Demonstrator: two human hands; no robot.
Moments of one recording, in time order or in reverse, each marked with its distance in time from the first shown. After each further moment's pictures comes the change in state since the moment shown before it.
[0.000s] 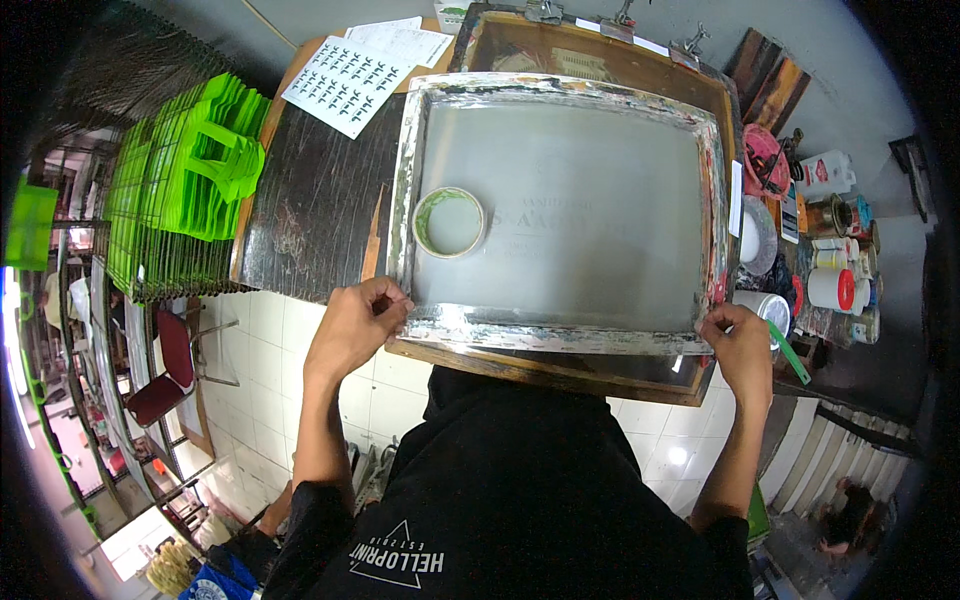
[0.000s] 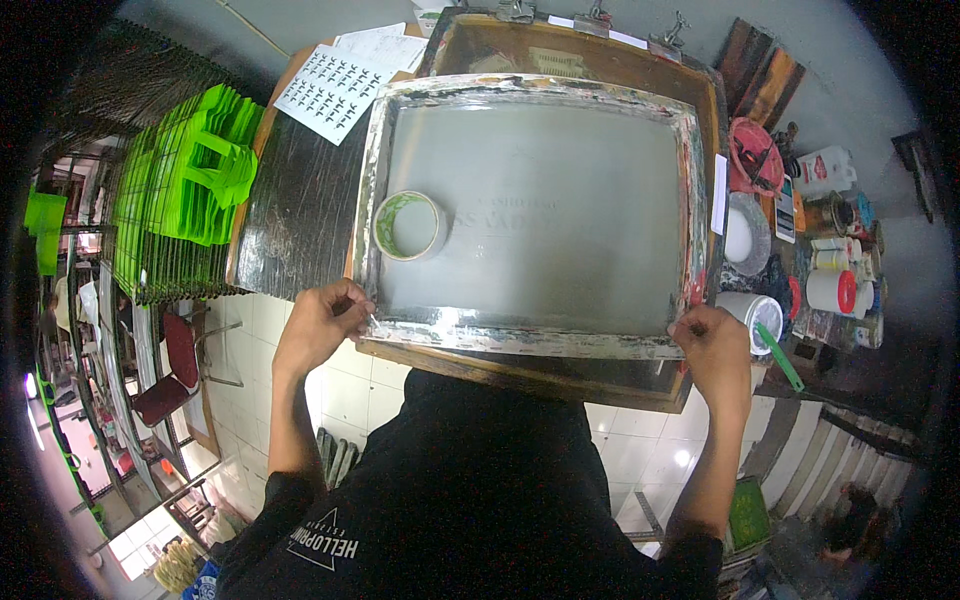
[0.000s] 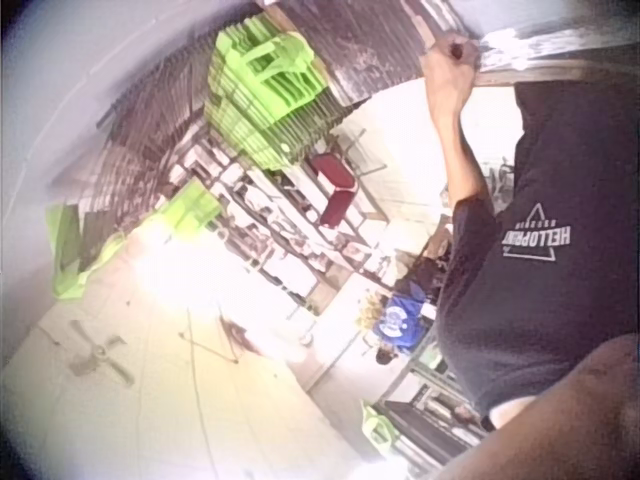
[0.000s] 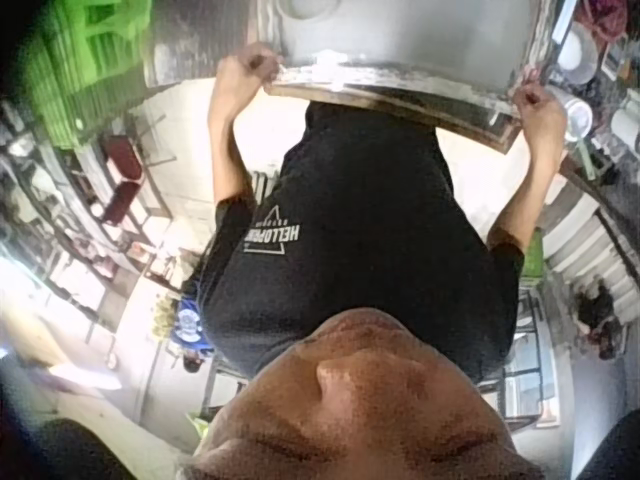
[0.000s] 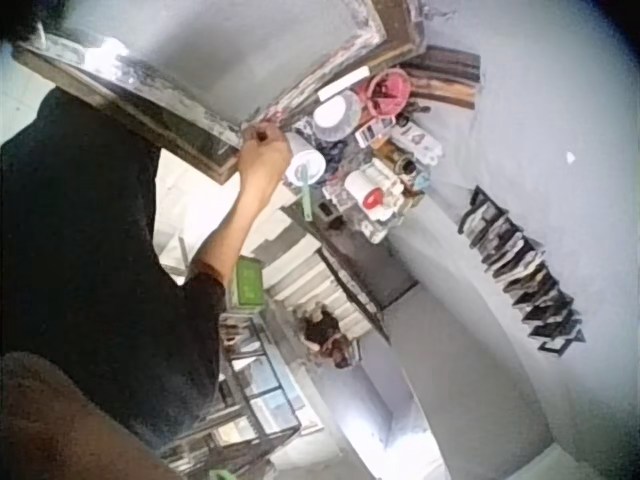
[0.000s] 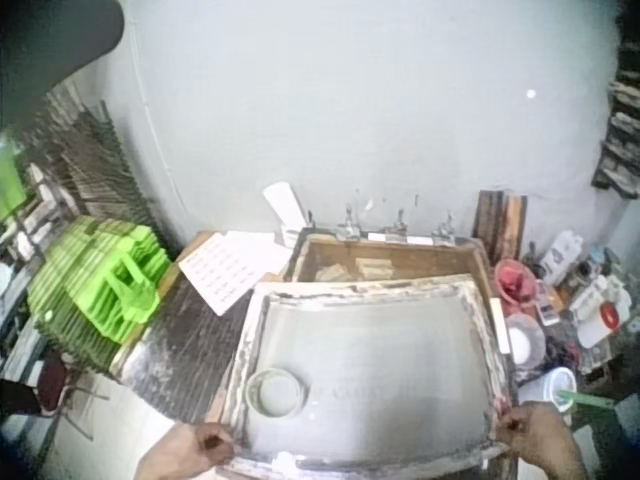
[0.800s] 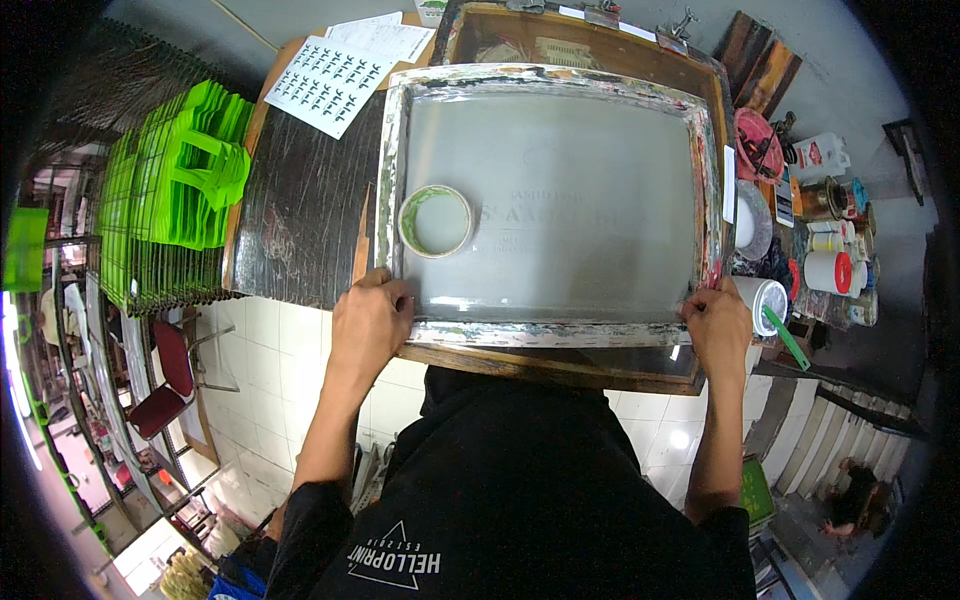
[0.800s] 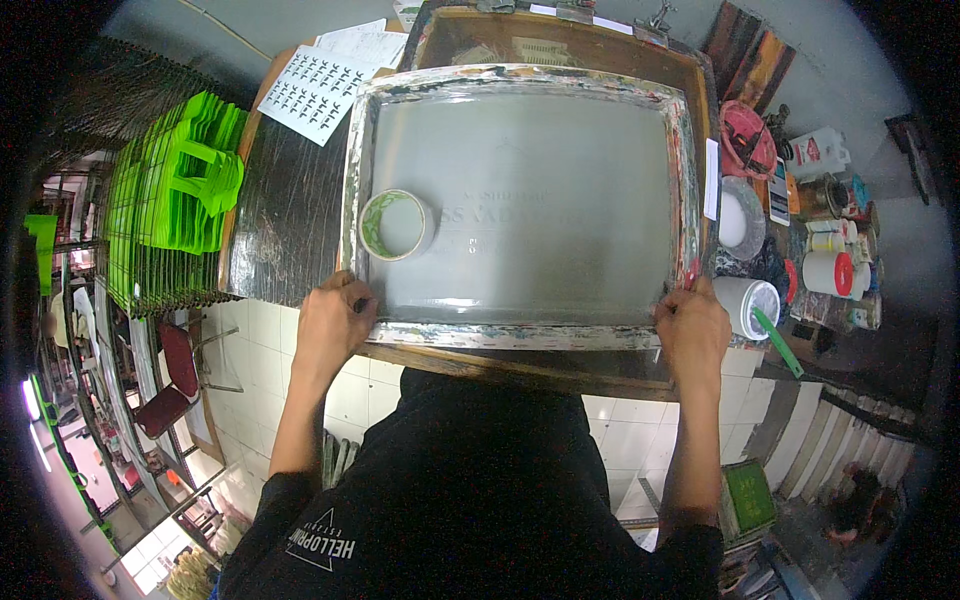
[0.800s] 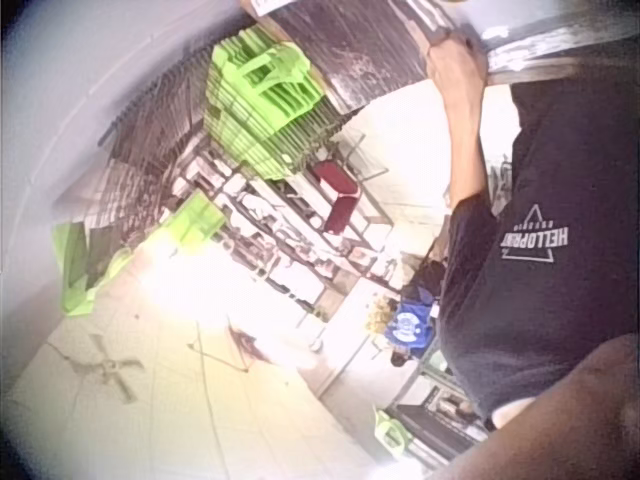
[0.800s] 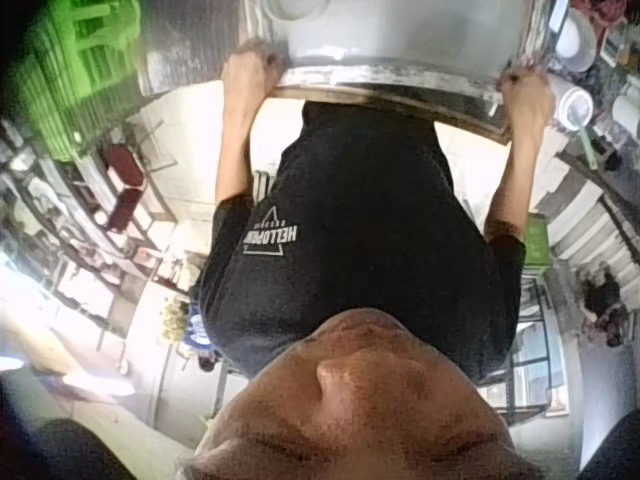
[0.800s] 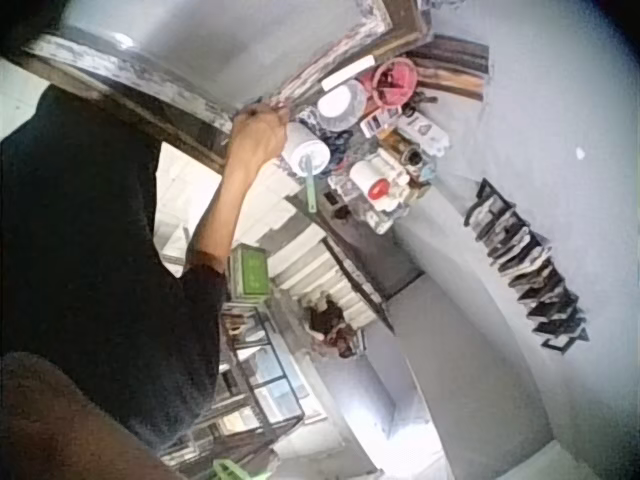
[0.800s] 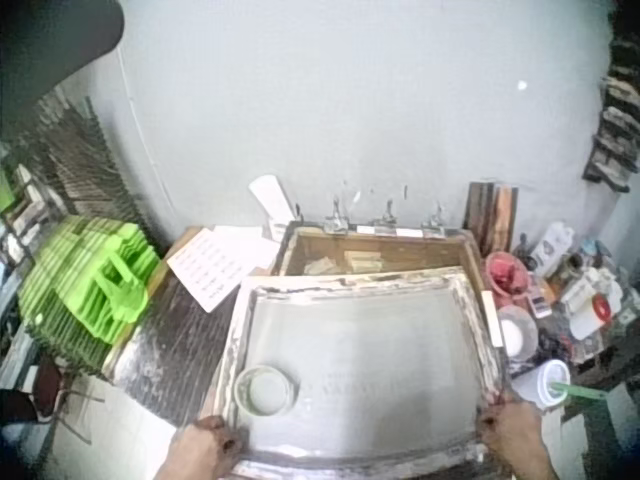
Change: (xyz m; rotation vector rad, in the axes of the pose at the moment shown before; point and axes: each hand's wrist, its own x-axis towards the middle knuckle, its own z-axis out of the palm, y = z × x) left_hand 0.011 0.005 0.030 0.533 0.223 0.272; right_hand 0.013 0.012 0.039 -0.414 0.192 -0.076
